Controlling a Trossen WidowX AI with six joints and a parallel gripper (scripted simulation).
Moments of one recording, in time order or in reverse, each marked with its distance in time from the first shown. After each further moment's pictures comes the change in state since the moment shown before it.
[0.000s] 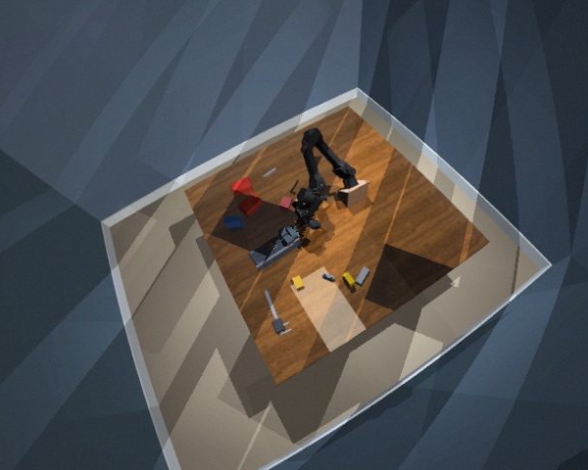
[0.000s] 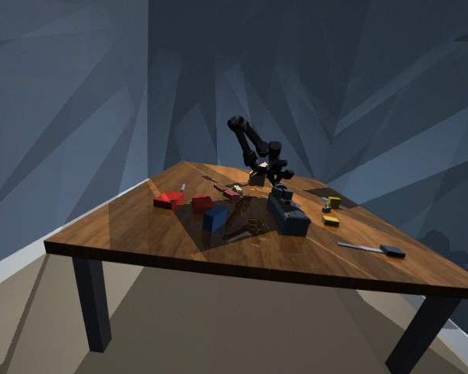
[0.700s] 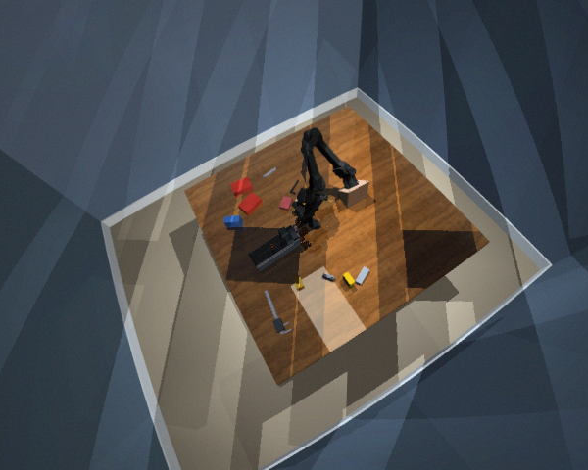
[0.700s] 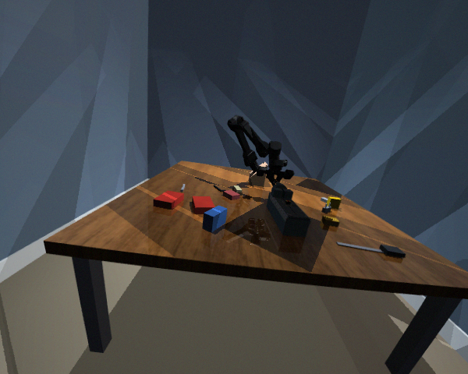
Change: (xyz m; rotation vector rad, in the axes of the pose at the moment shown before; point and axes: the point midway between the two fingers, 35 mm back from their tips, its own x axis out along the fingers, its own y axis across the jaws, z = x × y) arm 0.000 0.000 0.000 0.000 0.000 0.000
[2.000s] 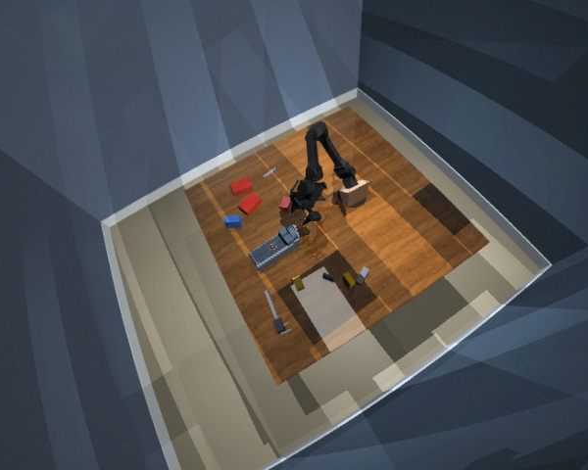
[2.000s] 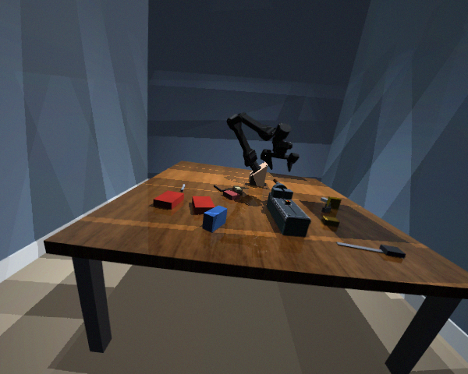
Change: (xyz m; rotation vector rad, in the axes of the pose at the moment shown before) arm -0.064 0.008 0.061 -0.023 0.012 0.017
